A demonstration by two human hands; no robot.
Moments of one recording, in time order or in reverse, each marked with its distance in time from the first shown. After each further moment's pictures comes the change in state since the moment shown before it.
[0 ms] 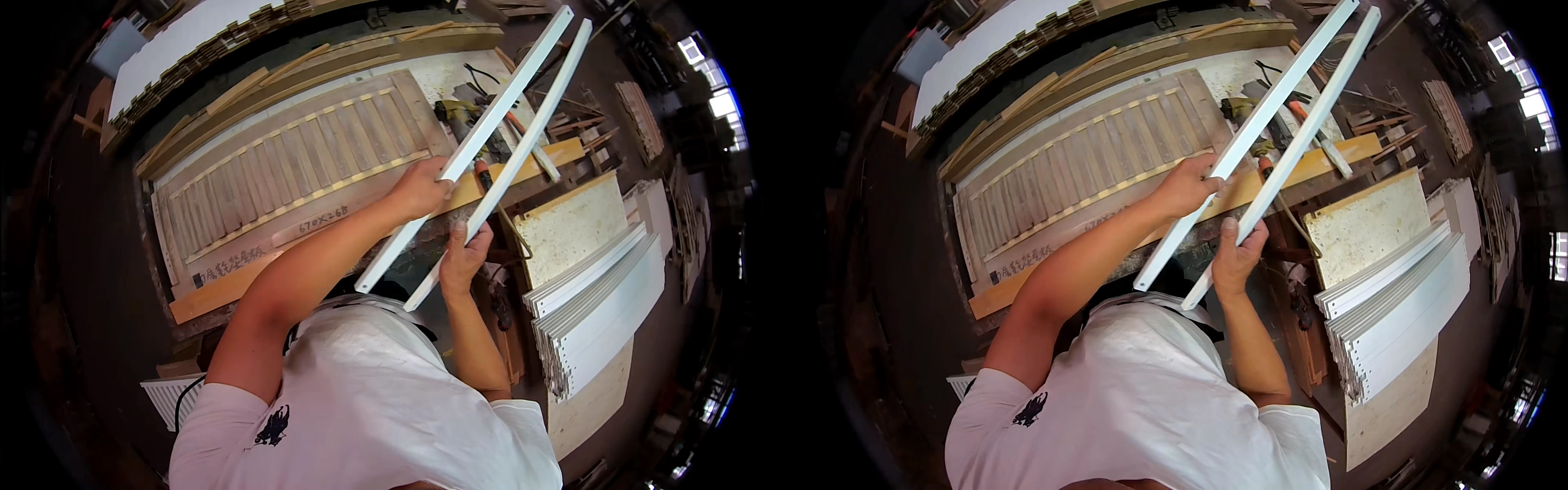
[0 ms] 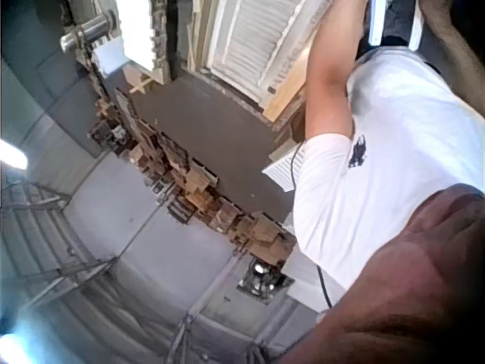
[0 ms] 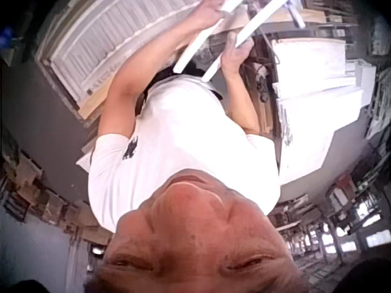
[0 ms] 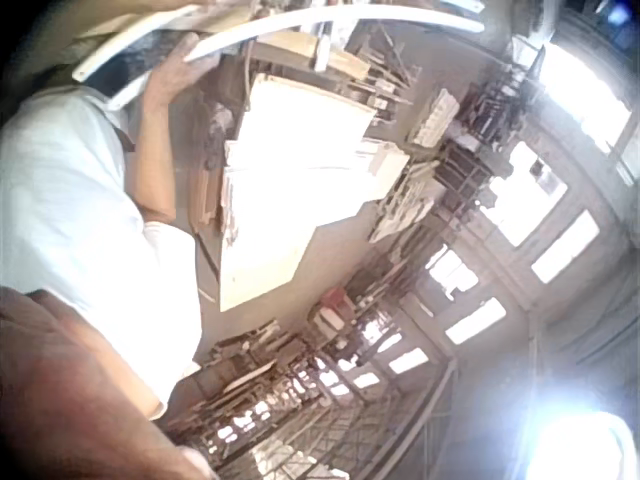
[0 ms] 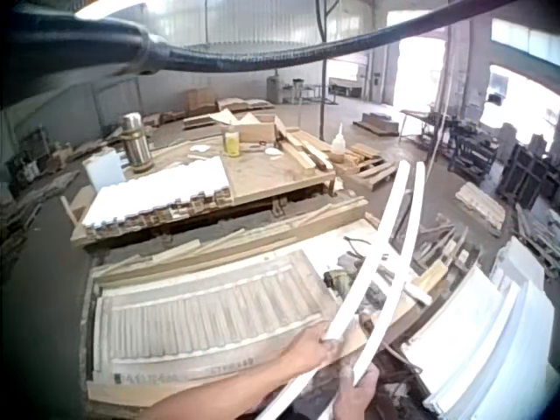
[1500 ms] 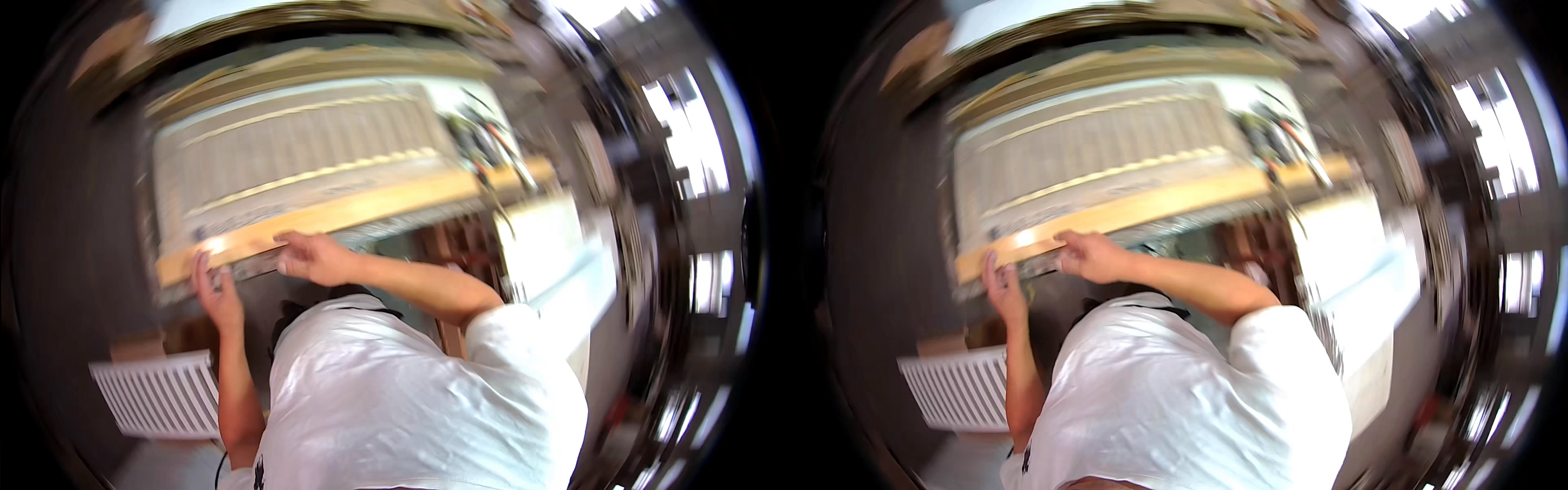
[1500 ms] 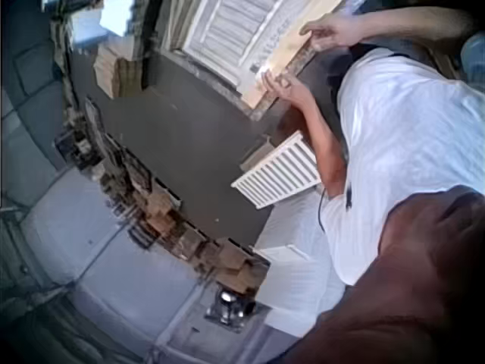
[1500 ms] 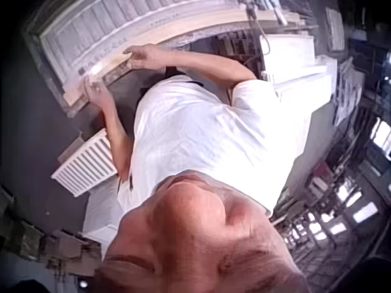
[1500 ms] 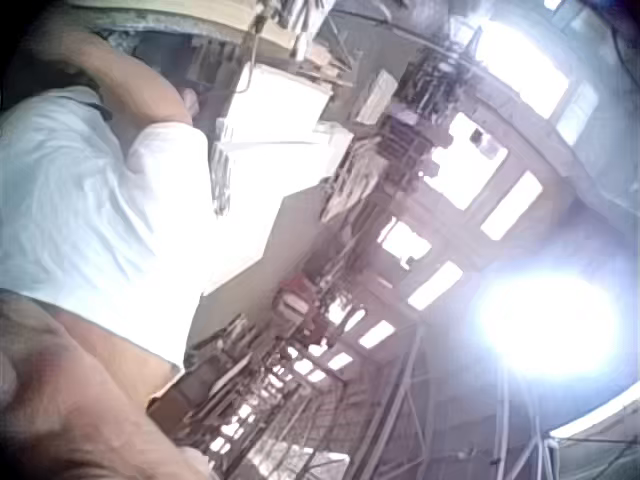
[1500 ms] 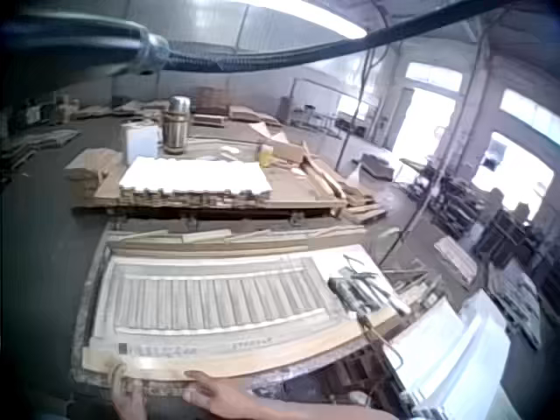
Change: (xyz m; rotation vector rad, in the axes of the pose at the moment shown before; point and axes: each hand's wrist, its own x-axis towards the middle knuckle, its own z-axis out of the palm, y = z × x) left_hand -0.400 -0.155 -0.103 0.107 1.272 -0.040; right_hand -0.160 -0.067 0.137 -0.255 -1.493 -0.071
